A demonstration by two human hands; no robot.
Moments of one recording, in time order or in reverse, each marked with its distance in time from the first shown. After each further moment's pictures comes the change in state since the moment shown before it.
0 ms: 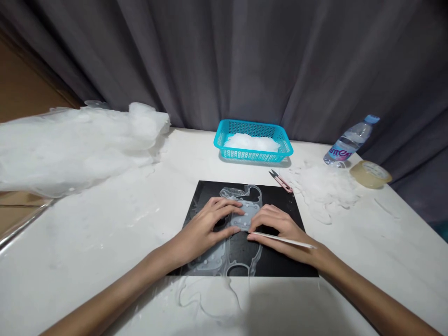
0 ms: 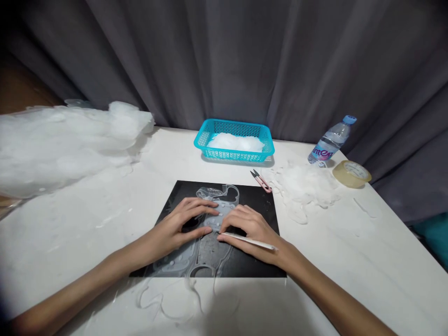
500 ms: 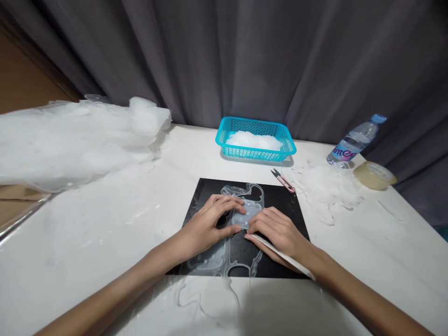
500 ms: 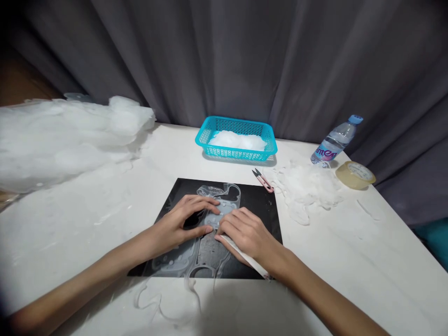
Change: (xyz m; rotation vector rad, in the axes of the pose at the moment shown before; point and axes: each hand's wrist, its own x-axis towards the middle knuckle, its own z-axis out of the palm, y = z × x) left_hand 0.006 -0.006 0.005 -0.080 0.072 -0.028; right_hand 0.005 -0.007 0.012 -0.415 0.055 -0.214
